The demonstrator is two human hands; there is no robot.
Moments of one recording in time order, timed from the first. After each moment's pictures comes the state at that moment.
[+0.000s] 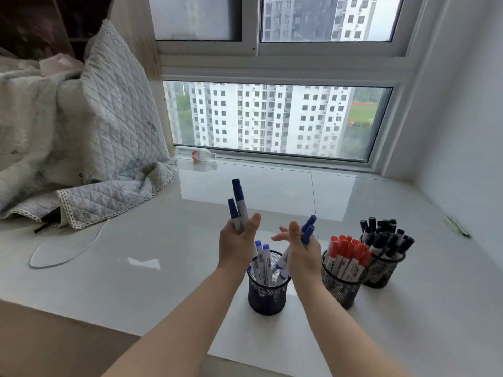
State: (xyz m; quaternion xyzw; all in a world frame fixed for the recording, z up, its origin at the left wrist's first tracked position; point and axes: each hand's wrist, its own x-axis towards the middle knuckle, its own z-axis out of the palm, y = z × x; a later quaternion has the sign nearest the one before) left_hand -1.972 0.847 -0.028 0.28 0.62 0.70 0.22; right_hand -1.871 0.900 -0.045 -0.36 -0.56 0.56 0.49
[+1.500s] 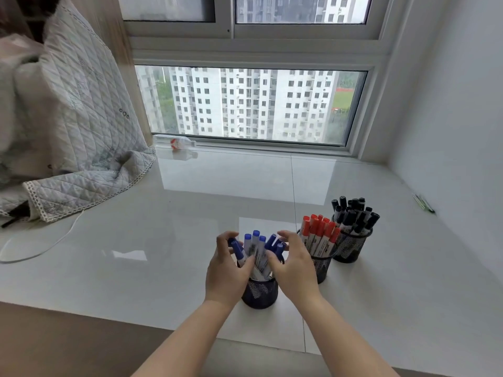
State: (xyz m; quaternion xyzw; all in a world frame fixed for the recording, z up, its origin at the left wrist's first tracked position) left_hand -1.931 0.820 -0.098 0.44 0.72 0.53 0.11; right_hand -1.810 0.893 -0.088 -0.41 -0.77 0.30 0.38
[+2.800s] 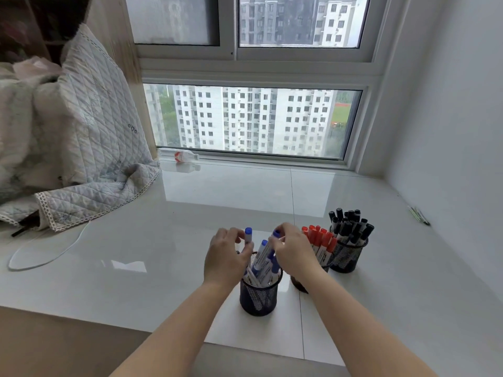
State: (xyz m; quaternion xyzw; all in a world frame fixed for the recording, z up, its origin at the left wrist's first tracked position) left_hand -1.941 0.827 -0.047 0.47 0.77 0.43 0.00; right_hand -1.818 0.904 -0.021 -0.44 -0.79 0.33 0.28
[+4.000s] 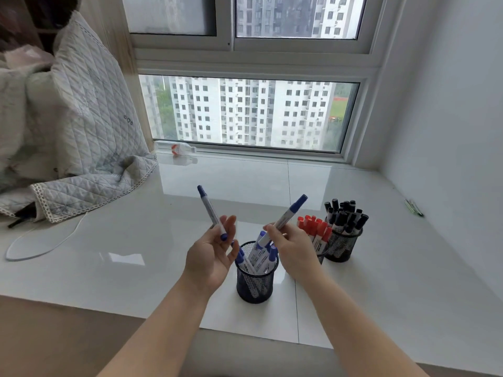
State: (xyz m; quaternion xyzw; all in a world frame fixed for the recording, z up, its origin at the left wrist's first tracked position) left_hand -1.941 0.797 -0.028 0.09 0.33 0.78 0.53; right_hand -1.801 0.877 -0.020 -0.39 -0.72 0.44 0.36
